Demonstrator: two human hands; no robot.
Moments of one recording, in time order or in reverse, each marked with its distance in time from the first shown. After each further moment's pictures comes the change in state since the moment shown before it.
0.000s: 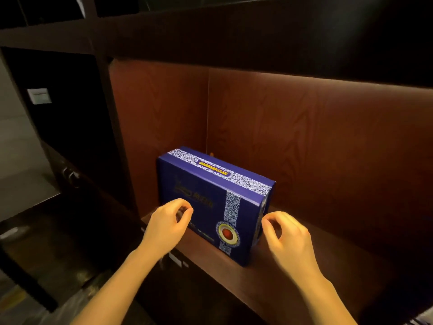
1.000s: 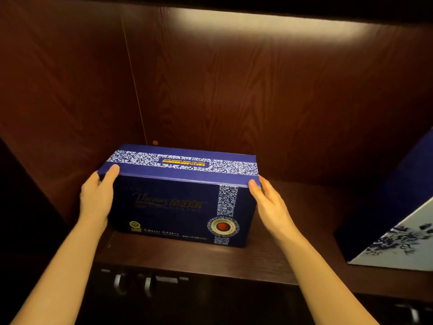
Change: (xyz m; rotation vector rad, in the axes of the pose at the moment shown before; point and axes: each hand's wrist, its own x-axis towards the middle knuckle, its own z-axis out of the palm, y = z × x) left_hand 0.181 -0.152 0.006 -0.597 -0.093 -0.509; right_hand 0.038 -0.043 0.071 0.406 0.208 0.655
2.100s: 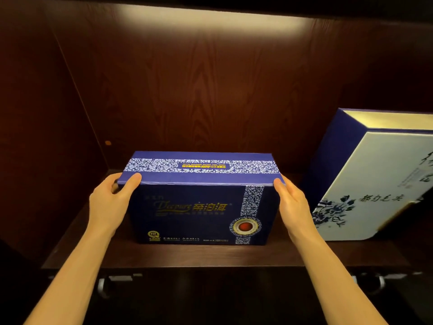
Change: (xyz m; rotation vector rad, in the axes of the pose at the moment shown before) left_hand -0.113 0.016 0.109 0.121 -0.230 0.256; right_hand -0.038 0.044 -0.156 0.009 0.267 0.000
